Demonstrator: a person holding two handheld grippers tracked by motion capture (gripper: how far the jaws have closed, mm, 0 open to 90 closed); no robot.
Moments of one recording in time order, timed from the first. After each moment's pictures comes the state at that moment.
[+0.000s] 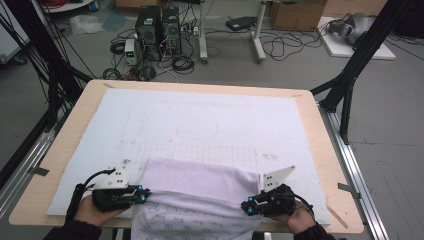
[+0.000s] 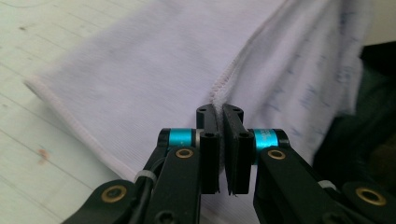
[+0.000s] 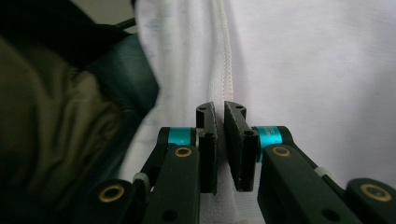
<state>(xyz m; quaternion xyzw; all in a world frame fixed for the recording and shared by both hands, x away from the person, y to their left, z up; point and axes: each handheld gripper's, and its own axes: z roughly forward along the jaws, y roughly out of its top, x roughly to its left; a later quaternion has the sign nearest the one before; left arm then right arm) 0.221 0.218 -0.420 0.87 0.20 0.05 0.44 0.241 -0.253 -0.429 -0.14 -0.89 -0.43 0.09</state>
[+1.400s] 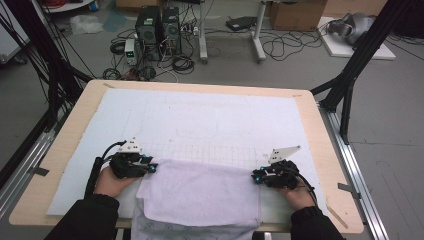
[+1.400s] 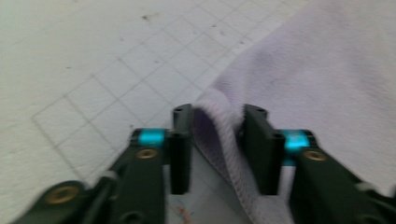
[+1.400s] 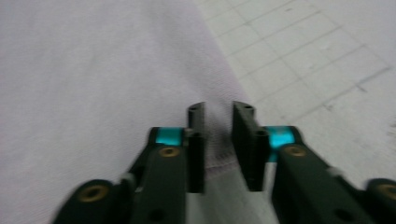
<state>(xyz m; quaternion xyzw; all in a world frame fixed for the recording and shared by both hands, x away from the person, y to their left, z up) 0.323 0.208 -0.442 0.86 0.31 0.10 0.40 0.312 -0.281 -0.440 -0.25 -0.89 -0.38 -0.02</state>
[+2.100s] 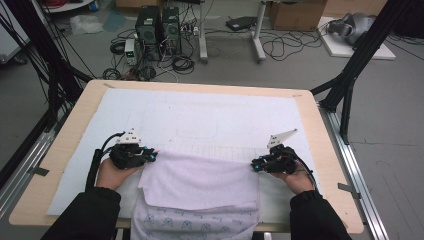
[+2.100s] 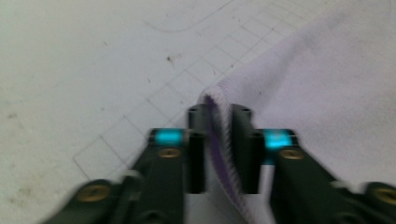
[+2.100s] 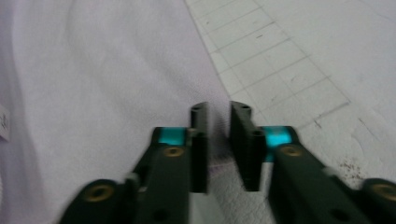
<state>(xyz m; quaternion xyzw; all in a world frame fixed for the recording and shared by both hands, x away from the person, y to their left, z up) 0.344 0.213 -0.432 0.84 0.34 0.10 0.41 0.351 -0.283 -0.427 -0.26 -0.89 -0.38 0.00</state>
